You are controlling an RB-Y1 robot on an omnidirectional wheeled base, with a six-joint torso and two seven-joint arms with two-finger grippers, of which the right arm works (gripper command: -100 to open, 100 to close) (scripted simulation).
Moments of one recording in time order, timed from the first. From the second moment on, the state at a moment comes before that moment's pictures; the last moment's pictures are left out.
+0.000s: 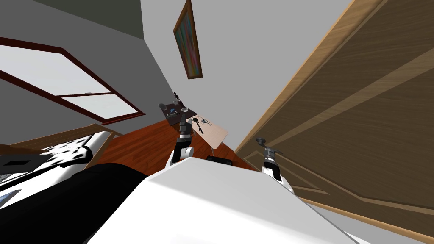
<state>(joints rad) 0.09 -0.33 -0.31 -0.86 -0.13 -0.65 -0.15</state>
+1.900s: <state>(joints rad) 0.17 -0.38 -0.18 -0.93 -0.06 -0.70 -0.25</state>
